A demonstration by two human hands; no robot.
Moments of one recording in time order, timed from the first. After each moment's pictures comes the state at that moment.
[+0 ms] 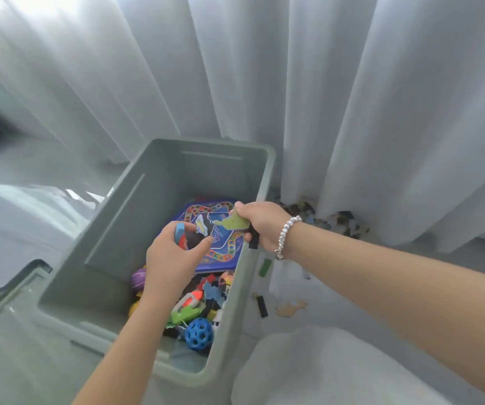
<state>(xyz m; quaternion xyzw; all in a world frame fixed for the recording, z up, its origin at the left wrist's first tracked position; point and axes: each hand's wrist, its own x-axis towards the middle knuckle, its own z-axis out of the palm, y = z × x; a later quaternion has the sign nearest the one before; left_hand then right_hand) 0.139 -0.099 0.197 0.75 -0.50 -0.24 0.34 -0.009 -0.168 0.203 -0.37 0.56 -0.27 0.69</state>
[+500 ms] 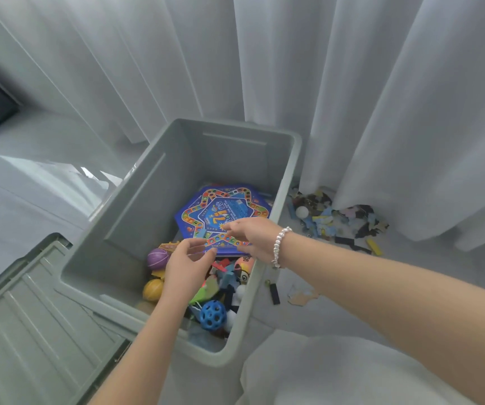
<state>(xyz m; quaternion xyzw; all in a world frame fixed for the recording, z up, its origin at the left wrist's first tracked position) 0.176 -0.072 0.145 0.78 -0.40 -0.35 0.33 0.033 -0.152 0.162 -0.48 0.50 -0.12 0.71</state>
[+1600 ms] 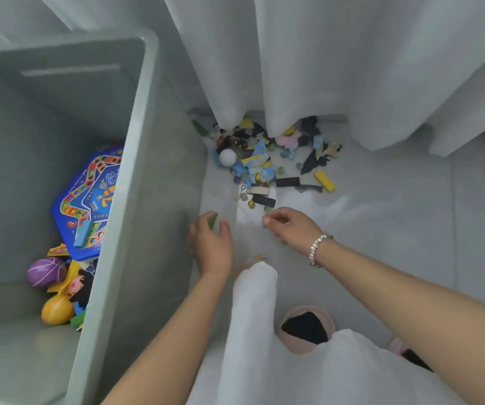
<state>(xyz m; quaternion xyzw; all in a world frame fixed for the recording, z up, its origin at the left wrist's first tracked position) -0.010 -0.142 -0.054 0.83 -0.44 -0.28 0.22 -0.167 -0.146 -0.041 -0.42 0.66 -0.19 0.59</state>
